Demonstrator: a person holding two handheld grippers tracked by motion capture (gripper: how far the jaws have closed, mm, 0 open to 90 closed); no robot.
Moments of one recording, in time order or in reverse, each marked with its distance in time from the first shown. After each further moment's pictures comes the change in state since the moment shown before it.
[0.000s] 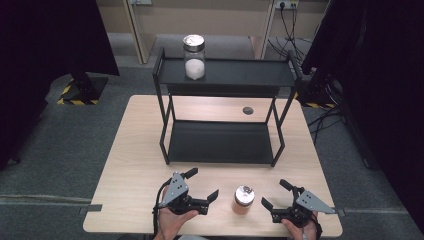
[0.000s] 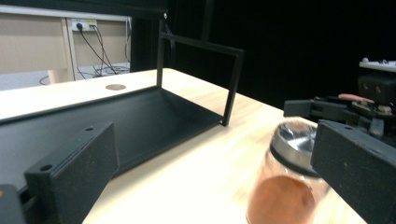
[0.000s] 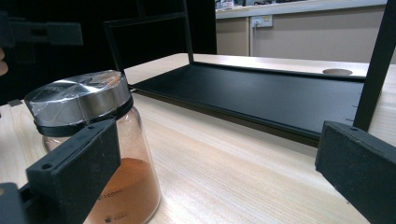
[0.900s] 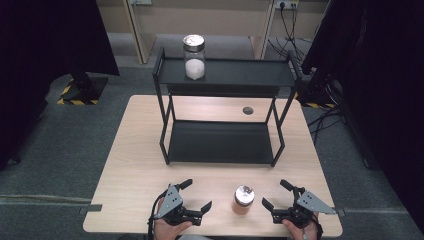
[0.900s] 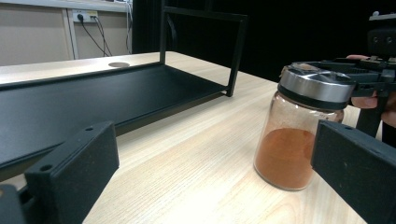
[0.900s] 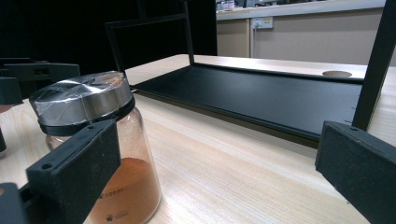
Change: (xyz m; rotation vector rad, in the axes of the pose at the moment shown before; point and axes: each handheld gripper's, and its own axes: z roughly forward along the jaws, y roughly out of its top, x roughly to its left) left arm 0.005 -0.040 -0.015 0.013 0.015 0.013; right arm -0.001 0.000 -0.002 -0.005 0.004 -0.006
